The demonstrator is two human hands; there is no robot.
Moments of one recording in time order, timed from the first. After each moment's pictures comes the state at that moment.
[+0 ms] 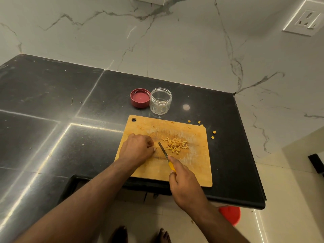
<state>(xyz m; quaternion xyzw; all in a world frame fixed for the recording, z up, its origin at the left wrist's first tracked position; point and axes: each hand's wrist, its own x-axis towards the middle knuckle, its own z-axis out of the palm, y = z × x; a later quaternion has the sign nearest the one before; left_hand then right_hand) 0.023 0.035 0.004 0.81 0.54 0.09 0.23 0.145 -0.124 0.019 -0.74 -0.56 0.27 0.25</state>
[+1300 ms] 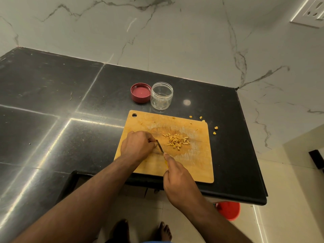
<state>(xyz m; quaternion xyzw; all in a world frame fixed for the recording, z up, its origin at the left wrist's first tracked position) 0.026 0.039 -0.013 0.77 0.56 0.10 0.27 0.128 -0.121 0.020 -0.74 -0.58 0.26 0.21</state>
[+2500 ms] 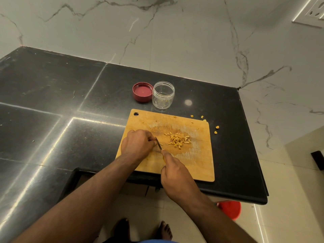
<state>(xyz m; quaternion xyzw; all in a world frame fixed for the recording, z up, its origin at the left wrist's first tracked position) 0.021 0.037 -0.014 0.76 0.58 0.12 0.27 0.123 -0.109 0.019 -0.74 -0.59 0.26 0.19</state>
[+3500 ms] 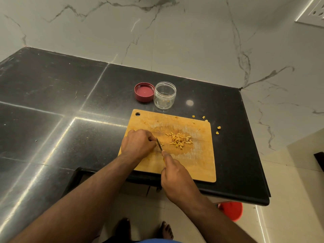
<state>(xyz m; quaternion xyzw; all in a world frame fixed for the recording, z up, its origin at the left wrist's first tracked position) 0.017 0.038 -0.008 0.76 0.58 0.11 0.27 0.119 -0.111 0.018 -0.74 -0.59 0.26 0.19</state>
